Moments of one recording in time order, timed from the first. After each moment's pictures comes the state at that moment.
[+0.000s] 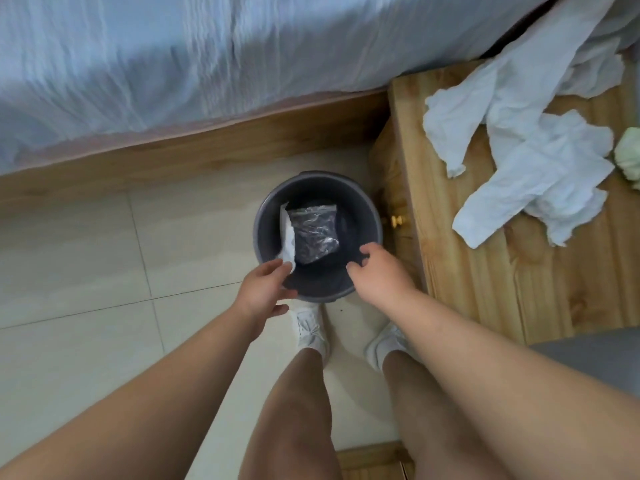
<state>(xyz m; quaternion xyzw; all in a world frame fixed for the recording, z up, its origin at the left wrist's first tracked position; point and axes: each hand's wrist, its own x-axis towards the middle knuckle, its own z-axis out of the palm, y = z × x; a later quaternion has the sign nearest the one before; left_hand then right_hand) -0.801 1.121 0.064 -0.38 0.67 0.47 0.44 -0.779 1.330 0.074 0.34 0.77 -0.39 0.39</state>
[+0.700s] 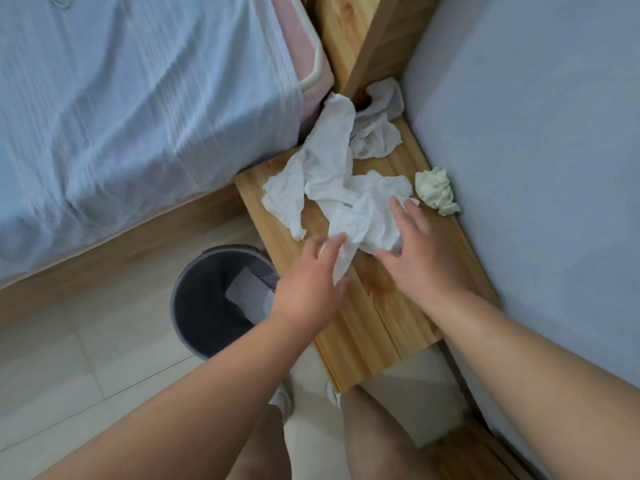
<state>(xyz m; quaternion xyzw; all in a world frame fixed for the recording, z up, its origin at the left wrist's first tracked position) -0.828 1.390 0.151 0.26 0.90 0.20 0.29 -0.768 1.576 0.169 0.30 0.90 -0.28 0.16</state>
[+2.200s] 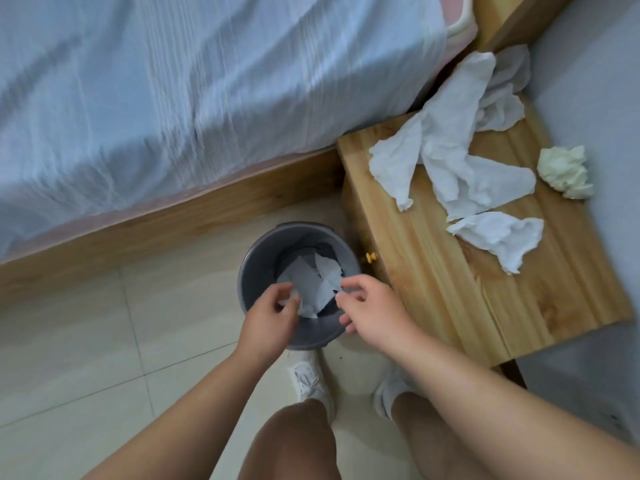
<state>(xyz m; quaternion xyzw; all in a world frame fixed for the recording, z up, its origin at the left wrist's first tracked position) -0.810 1.166 0.087 -0.12 0.84 0.40 0.35 -0.765 1.351 0.111 0.37 0.70 -0.55 0.26</state>
